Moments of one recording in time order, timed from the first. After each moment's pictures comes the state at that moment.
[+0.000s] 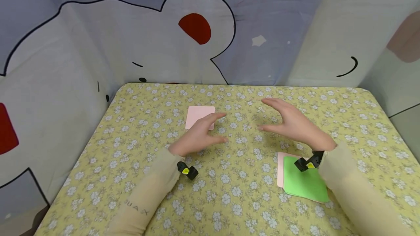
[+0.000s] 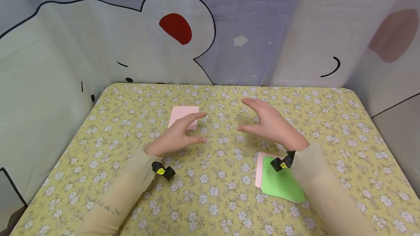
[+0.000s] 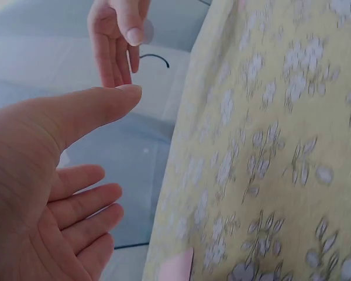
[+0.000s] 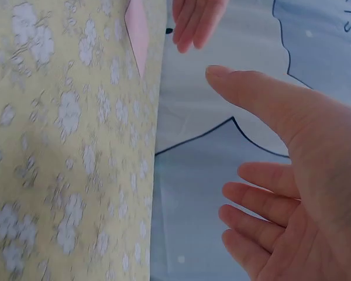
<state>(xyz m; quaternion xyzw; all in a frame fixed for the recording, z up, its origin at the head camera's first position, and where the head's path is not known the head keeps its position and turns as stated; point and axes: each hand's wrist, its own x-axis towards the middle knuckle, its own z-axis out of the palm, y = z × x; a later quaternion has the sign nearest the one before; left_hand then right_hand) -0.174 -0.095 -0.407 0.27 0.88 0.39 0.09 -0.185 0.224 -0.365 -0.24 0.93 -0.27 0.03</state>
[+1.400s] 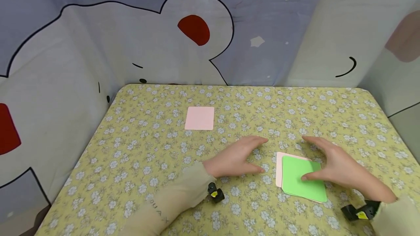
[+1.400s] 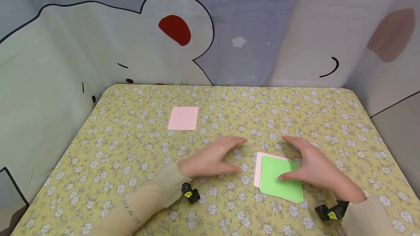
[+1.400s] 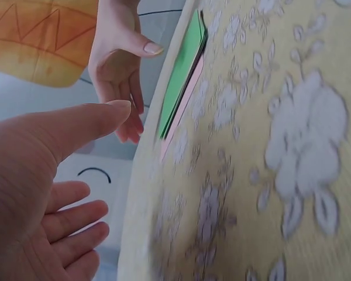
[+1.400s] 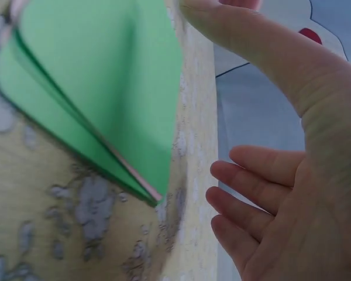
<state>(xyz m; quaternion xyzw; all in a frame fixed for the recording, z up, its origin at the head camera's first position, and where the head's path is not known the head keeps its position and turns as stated) -0.131 0.000 -0.417 0.41 0.86 0.28 0.11 -0.091 0.320 -0.404 -0.17 0.94 -0.27 0.07</state>
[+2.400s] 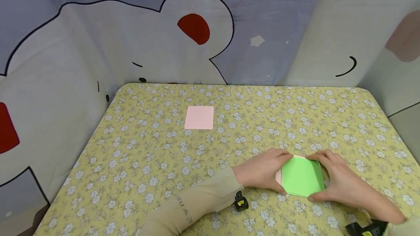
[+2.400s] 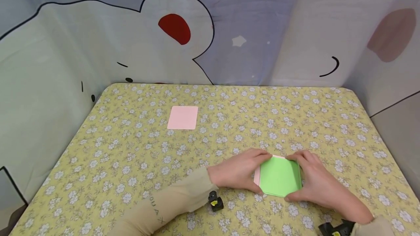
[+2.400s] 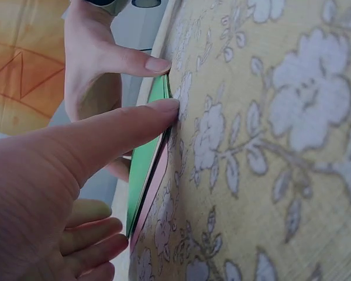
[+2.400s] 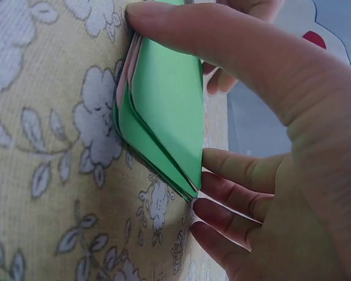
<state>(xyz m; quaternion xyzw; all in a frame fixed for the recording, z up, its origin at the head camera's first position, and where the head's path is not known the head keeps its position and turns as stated) -0.112 0.073 -0.427 0.47 0.86 0.16 0.13 -0.060 0.329 -0.424 -0.19 0.95 -0.24 0.05</state>
